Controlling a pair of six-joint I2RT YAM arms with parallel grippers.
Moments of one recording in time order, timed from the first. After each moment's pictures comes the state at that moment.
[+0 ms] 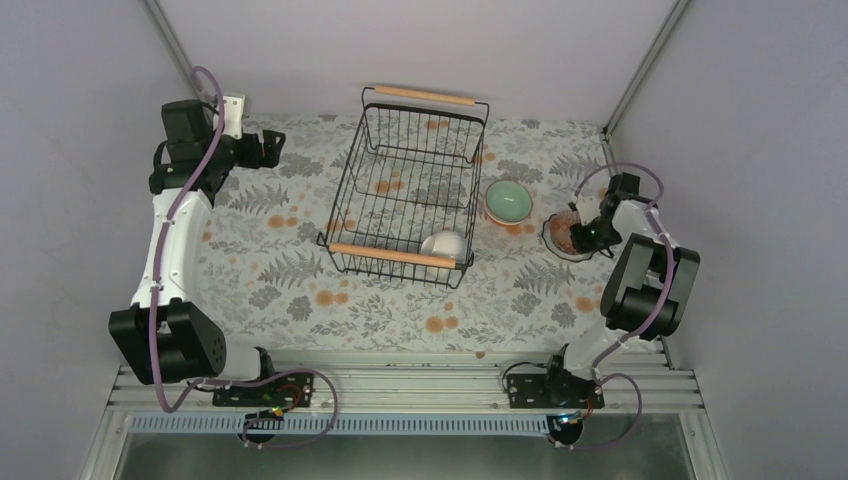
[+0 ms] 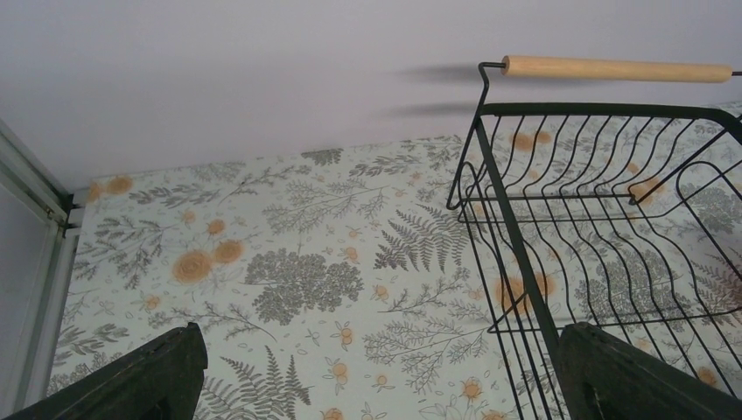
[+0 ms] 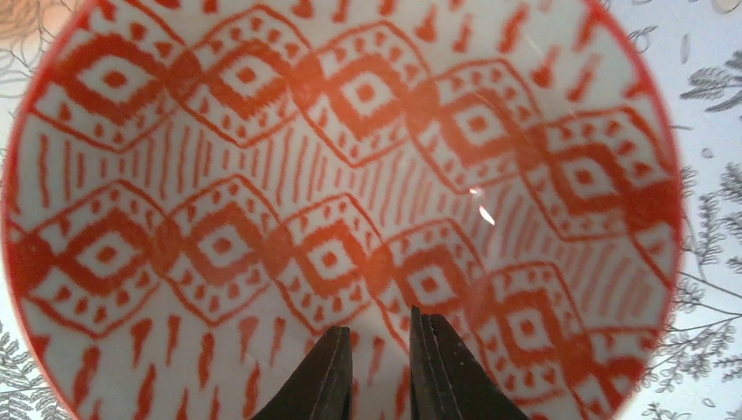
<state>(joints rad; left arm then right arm) 0.16 1.39 1.37 -0.51 0.41 0.09 -0.34 1.69 1.12 -0.75 -0.13 -0.58</state>
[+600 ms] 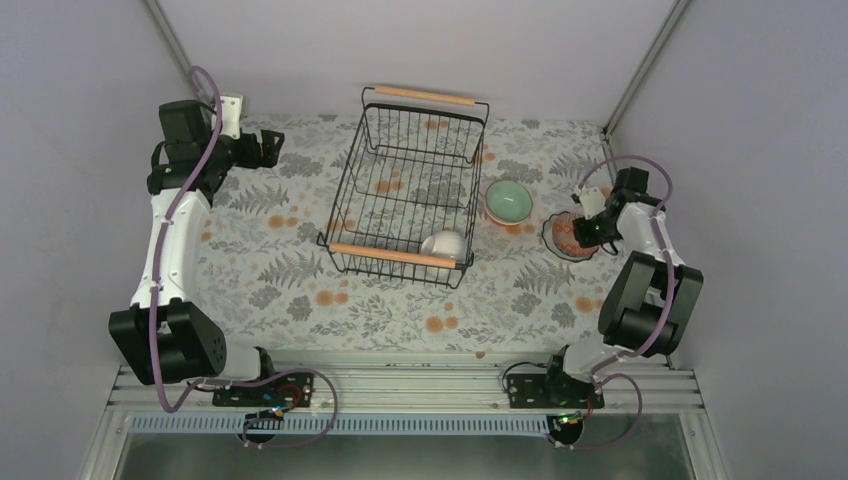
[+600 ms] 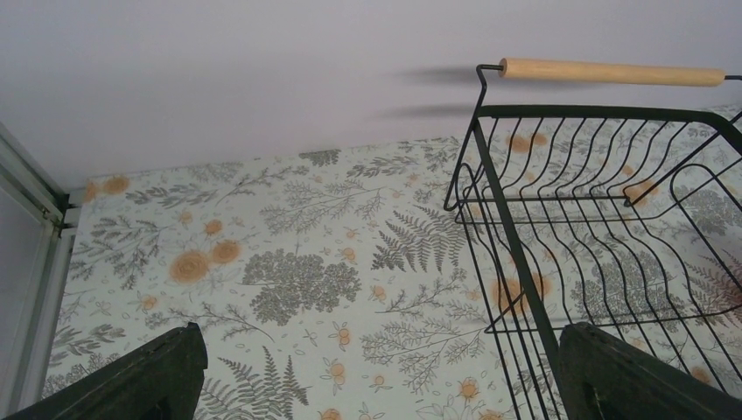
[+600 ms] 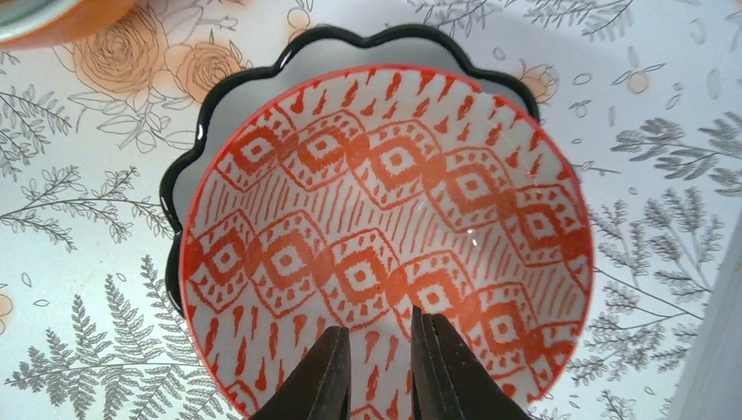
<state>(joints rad) 0.17 1.39 1.37 -0.51 0.43 0.09 -0.34 1.57 1.12 -0.78 -0.18 -0.60</state>
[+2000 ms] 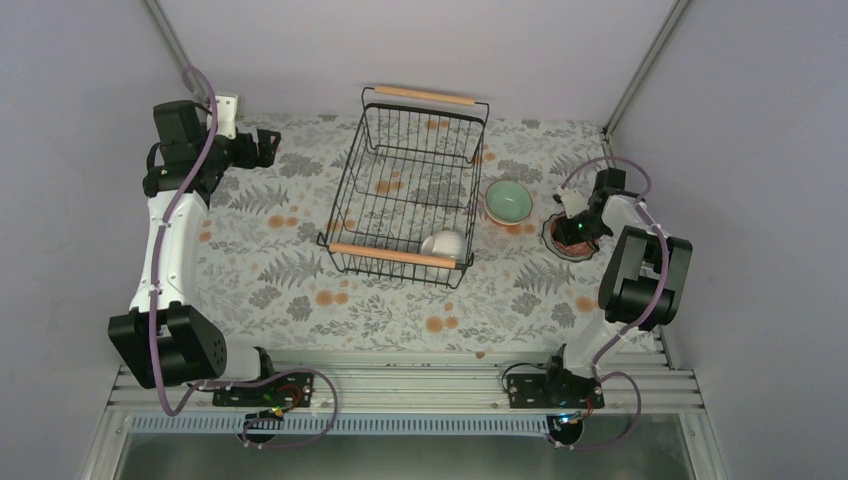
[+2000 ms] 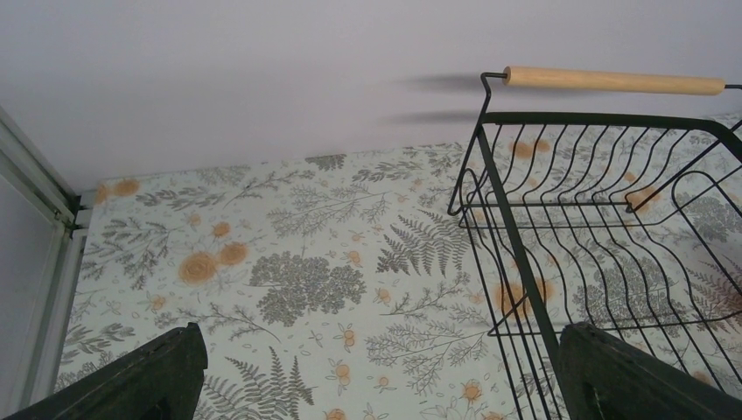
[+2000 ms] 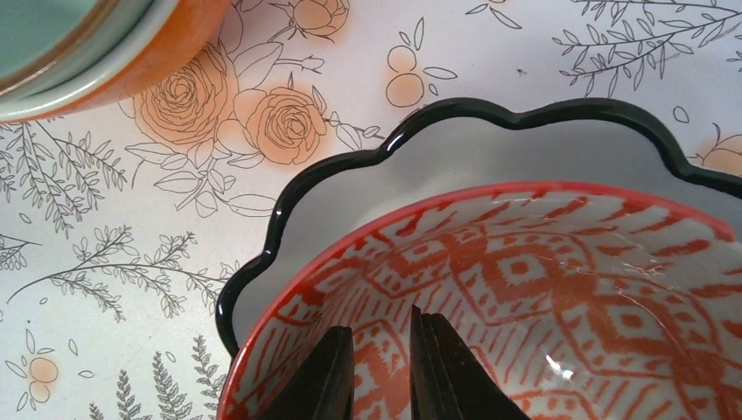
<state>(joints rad) 0.19 1.37 1.37 -0.51 0.44 0.08 -0.27 1.74 1.14 -0.71 -0.29 -0.56</state>
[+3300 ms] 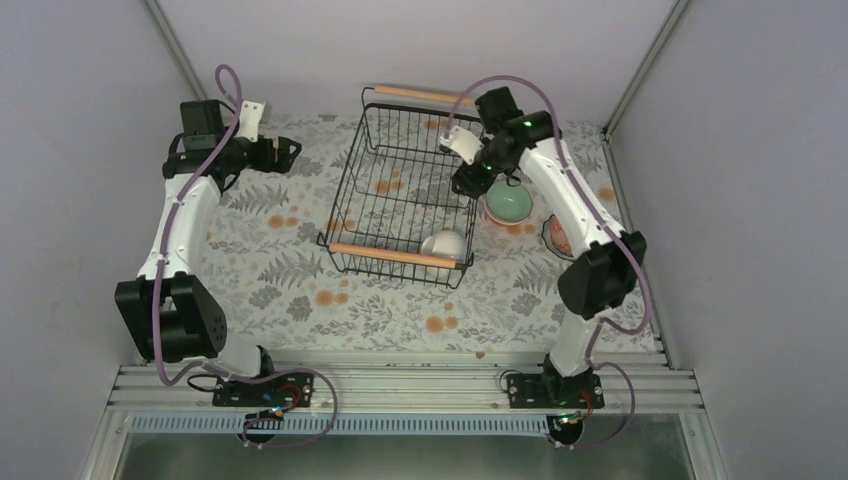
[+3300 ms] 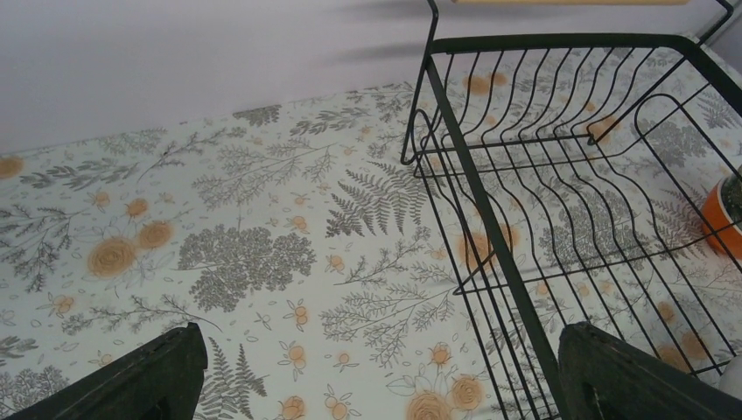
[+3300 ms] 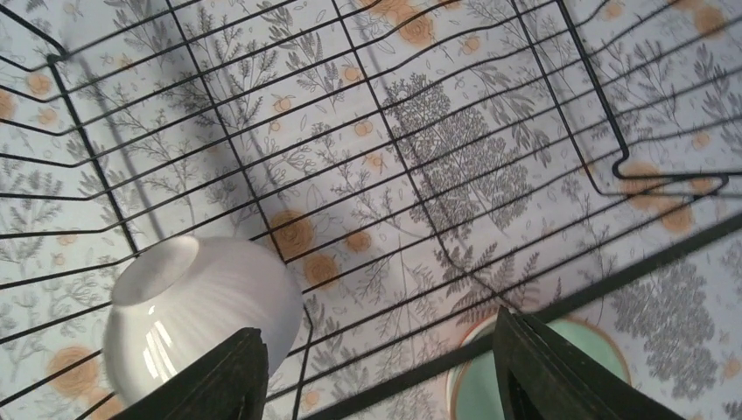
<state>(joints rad) 0.13 1.50 1.41 -0.57 0.50 0.16 0.39 1.81 1.91 -1.21 -0.22 -0.57</state>
